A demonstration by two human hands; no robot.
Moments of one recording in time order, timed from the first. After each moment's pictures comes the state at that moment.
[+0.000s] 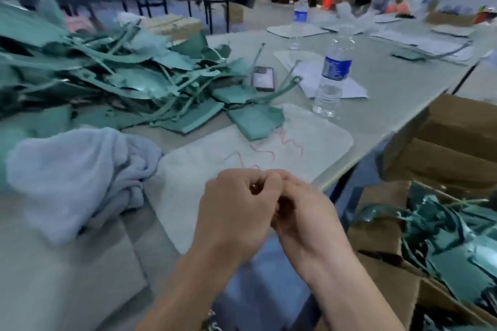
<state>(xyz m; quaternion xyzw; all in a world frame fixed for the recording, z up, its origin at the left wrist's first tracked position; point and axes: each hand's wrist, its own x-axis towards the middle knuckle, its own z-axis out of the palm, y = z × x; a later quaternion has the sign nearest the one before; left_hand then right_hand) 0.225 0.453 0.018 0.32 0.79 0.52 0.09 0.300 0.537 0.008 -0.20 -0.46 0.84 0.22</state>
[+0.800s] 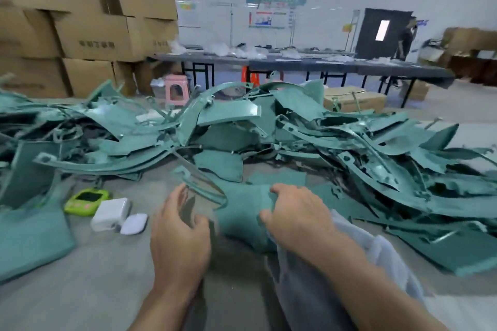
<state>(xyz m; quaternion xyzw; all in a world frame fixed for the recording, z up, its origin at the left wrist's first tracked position) -0.032 0.146 -0.020 -0.14 0.83 0.47 -0.27 -0.052 0.331 0.040 0.01 -0.99 0.16 0.03</state>
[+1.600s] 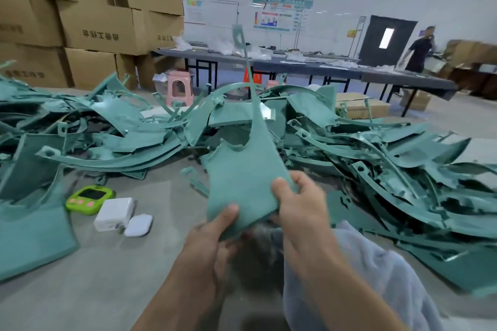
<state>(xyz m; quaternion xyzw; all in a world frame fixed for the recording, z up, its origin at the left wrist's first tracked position) -0.032 0.163 -0.002 -0.08 0.41 0.91 0.04 -0.050 0.283 0.048 -0.09 -0.67 0.72 0.13</state>
